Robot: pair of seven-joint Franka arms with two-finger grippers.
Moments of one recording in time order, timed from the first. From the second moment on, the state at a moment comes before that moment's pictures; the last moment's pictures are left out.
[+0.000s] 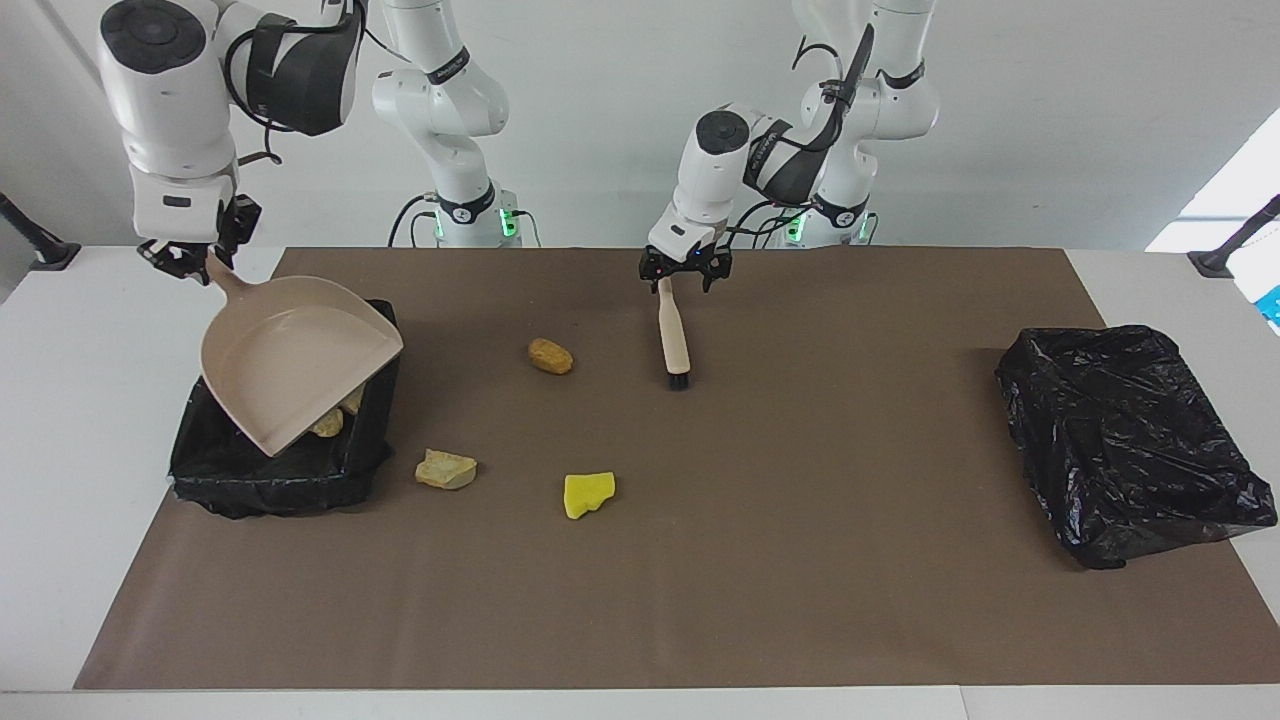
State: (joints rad) left arm -0.05 -0.09 -0.75 -2.30 -0.25 2.23 -0.68; right arm -0.13 -0.04 0.03 -1.74 -0.38 1.63 -1.01
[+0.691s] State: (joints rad) left arm -0.06 -0.15 -0.20 -2.09 -0.21 1.94 -0.25; right arm 0.18 0.09 0.03 -1.75 -0.16 1.85 -0.30
